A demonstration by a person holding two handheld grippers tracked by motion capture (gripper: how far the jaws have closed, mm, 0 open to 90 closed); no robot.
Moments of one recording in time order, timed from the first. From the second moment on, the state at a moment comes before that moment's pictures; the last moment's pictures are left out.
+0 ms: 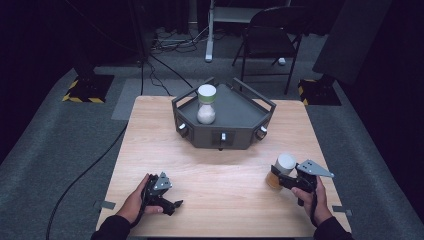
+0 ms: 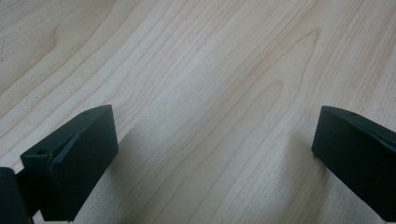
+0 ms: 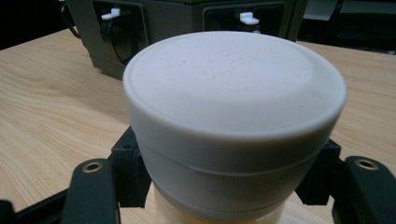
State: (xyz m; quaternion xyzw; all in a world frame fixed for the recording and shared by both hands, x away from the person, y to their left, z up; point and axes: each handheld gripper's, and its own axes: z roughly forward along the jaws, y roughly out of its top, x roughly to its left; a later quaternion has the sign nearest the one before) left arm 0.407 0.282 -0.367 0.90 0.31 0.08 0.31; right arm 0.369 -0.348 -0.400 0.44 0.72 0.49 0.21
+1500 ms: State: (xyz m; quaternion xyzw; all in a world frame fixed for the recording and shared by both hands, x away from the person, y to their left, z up) left arm 0.407 0.282 -0.367 0.90 0.31 0.08 0.31; right arm 0.401 -0.328 -0.332 0.45 0.71 0.48 0.25
